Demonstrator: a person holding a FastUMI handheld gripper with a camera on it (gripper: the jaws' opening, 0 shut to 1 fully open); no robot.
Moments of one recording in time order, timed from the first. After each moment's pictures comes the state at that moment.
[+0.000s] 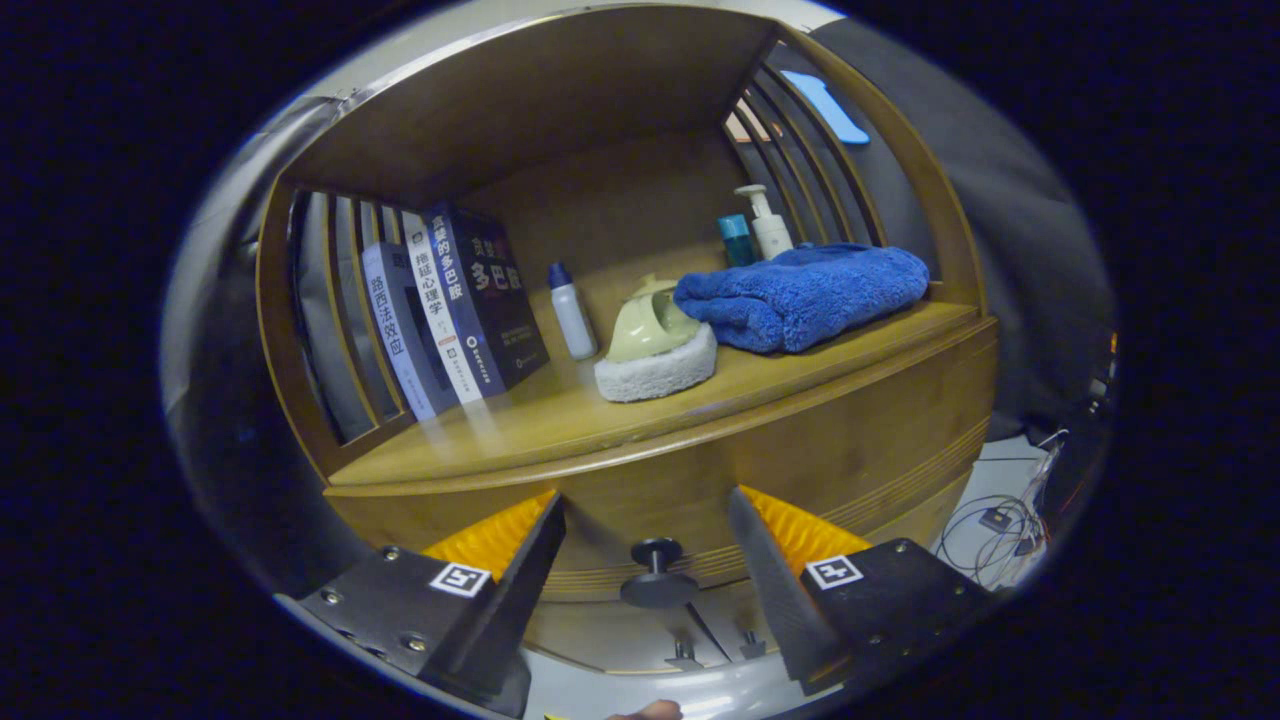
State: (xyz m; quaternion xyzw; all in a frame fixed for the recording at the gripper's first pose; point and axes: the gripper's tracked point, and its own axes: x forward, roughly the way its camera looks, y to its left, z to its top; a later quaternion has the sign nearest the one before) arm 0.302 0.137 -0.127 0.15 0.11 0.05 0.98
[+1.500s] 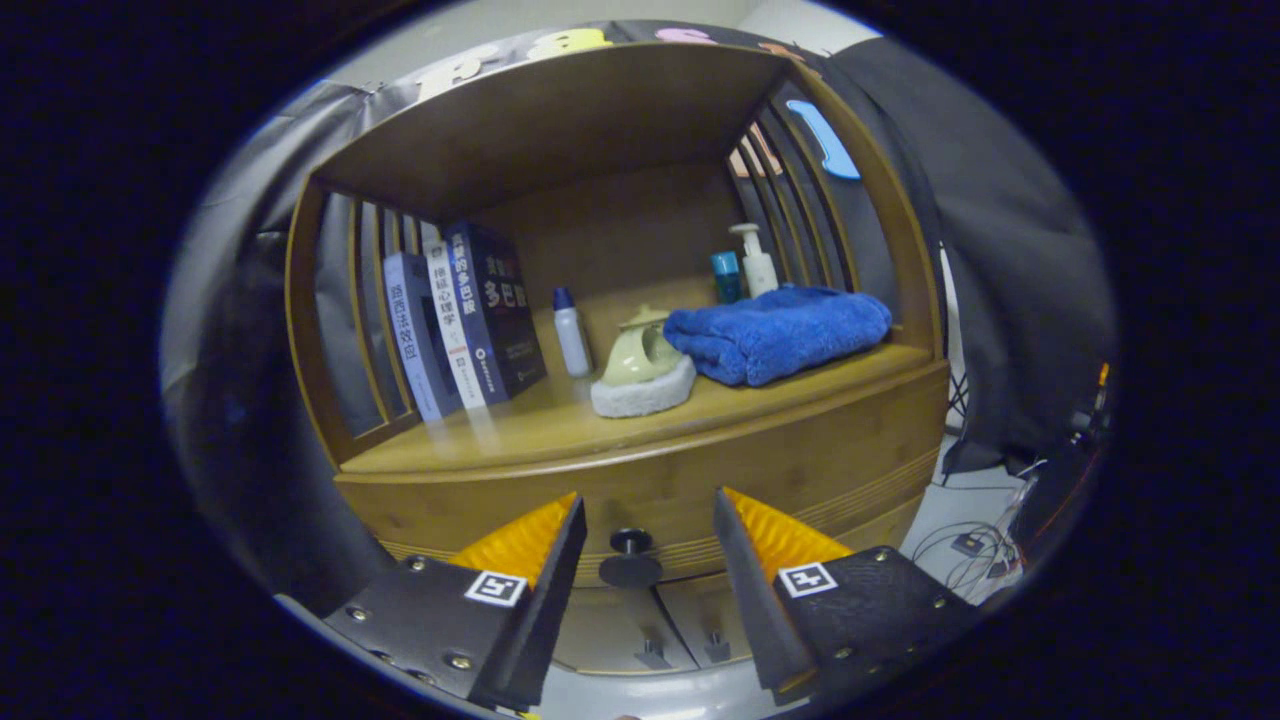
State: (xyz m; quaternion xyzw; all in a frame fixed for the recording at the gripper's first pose) arm 0.264 0.112 -0.091 0.11 0.07 0.04 0.99
